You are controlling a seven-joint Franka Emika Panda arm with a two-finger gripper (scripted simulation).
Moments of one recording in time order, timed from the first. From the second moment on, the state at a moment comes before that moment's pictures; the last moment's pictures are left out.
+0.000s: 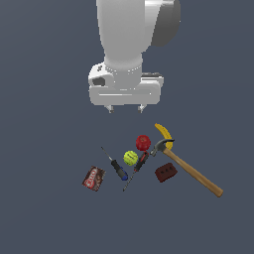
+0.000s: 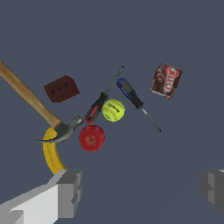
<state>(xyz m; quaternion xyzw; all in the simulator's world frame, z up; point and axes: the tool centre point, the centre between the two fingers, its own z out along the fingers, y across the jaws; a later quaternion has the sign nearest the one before) -0.008 -0.004 0.306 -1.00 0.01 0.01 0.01</state>
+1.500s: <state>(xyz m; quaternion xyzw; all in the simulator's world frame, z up) 0.040 -0.054 0.268 -1.00 0.06 0.01 0.02</state>
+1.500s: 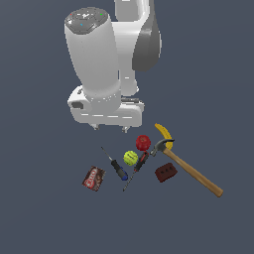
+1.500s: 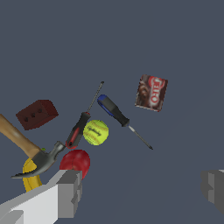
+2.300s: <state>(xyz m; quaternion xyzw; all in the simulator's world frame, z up) 0.108 -0.115 0.136 -0.99 0.15 0.00 0.01</state>
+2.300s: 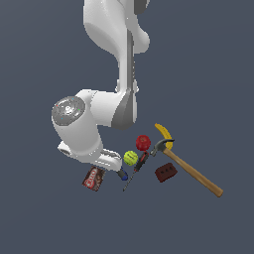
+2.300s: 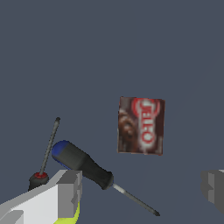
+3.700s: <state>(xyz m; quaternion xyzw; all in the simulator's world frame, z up) 0.123 -0.144 0.030 -0.98 0.18 0.00 0.00</state>
